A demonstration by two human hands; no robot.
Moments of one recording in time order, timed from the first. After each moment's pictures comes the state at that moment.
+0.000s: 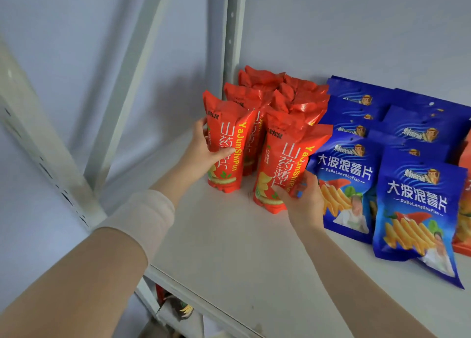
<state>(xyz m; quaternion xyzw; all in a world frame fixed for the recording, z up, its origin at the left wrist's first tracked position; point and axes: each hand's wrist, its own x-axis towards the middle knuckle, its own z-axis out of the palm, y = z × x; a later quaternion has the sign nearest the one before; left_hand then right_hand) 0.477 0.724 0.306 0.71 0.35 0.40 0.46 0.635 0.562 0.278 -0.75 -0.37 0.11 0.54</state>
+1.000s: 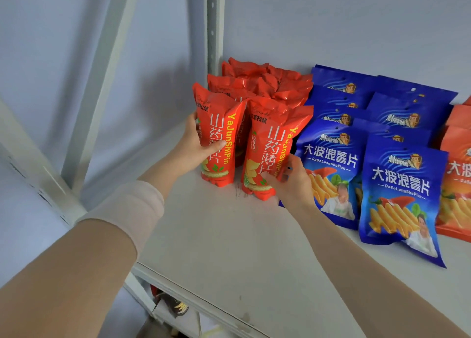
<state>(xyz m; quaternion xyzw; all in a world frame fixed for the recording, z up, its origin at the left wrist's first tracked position) 0.487 0.724 0.306 0.74 0.35 0.36 0.45 0.659 0.573 0.278 -0.75 -0.42 0.14 0.49</state>
